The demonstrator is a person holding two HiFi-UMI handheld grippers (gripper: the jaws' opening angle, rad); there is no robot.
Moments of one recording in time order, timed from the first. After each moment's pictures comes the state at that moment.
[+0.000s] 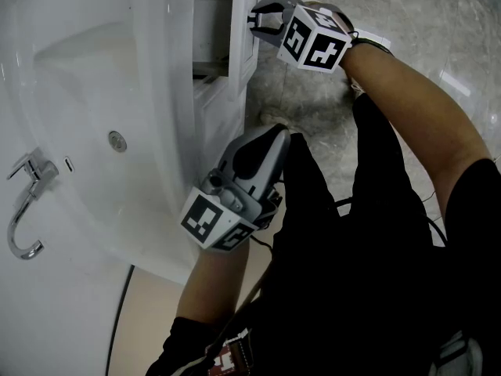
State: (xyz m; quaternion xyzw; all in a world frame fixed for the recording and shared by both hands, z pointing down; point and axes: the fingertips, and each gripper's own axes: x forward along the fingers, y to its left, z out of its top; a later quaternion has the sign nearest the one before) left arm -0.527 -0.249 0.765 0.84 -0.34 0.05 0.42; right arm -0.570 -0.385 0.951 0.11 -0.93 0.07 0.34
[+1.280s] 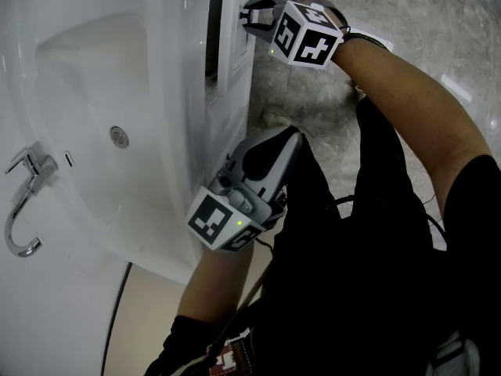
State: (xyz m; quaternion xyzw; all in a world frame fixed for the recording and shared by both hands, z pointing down) left arm -0.530 -0.245 0.767 0.84 -0.33 0.04 0.42; right arm -0.607 -0.396 0.951 0.10 -0.94 0.05 0.33
